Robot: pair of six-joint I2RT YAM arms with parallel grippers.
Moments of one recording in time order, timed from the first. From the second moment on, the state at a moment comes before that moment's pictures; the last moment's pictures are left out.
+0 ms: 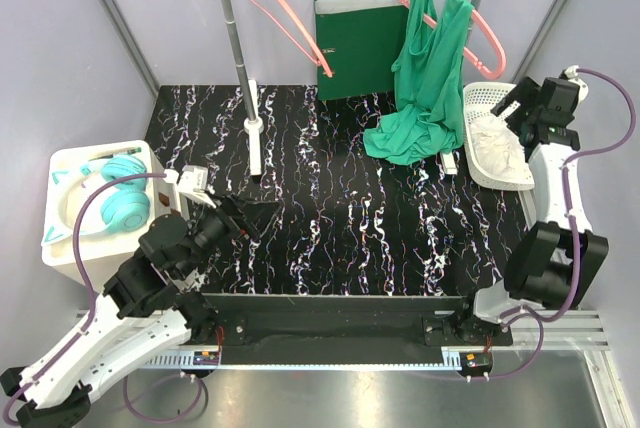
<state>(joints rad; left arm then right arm) -0.80 0.44 0.72 -0.37 -0.19 -0.65 -0.29 1.52 1.35 -0.33 0.05 0.47</state>
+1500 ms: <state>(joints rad) -0.80 0.57 0.70 -0.26 0.03 -0.74 -0.13 1.71 2.19 -0.68 -0.43 0.17</state>
